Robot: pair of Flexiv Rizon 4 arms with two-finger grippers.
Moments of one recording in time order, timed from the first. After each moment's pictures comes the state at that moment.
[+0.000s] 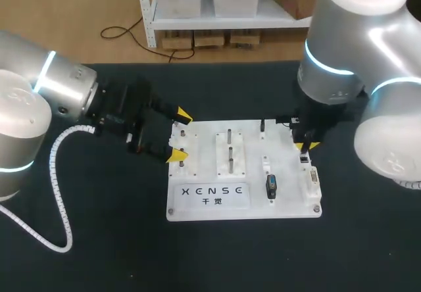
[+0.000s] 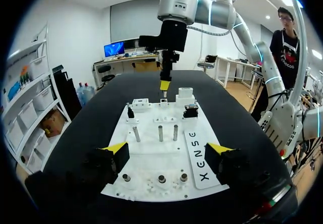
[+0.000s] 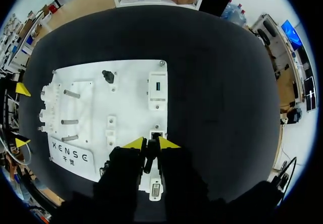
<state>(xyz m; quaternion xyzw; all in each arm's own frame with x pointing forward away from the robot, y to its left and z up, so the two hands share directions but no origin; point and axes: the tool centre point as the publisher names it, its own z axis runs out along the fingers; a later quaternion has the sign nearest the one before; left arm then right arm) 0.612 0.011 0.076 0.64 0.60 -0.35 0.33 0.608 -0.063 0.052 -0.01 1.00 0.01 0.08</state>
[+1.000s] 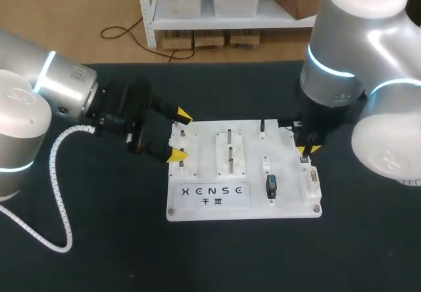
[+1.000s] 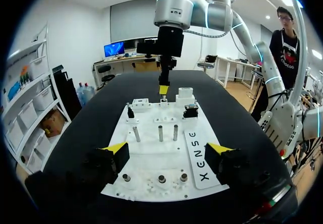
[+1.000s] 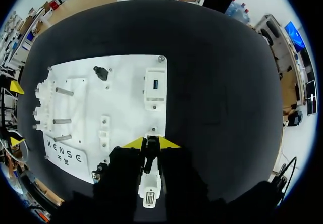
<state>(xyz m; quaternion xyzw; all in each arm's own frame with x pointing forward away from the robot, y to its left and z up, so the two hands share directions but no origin) 0.612 0.011 0.076 0.64 0.60 -0.35 0.33 0.610 -0.068 0.037 -0.02 1.00 0.01 0.06</state>
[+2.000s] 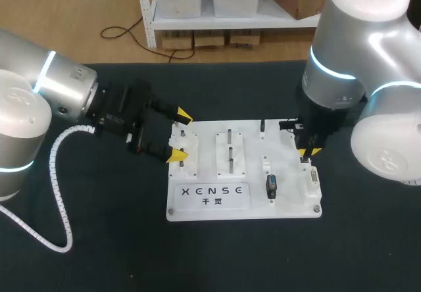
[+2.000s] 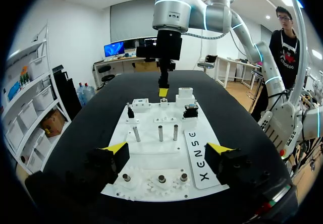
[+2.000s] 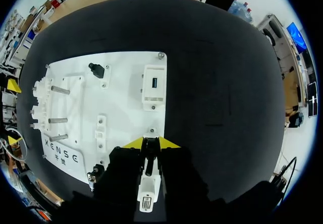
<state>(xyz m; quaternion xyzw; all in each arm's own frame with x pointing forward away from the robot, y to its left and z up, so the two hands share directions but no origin) 0.612 0.011 0.076 0.64 0.60 -0.35 0.33 0.611 -0.071 0.027 -0.03 1.00 0.02 0.06</state>
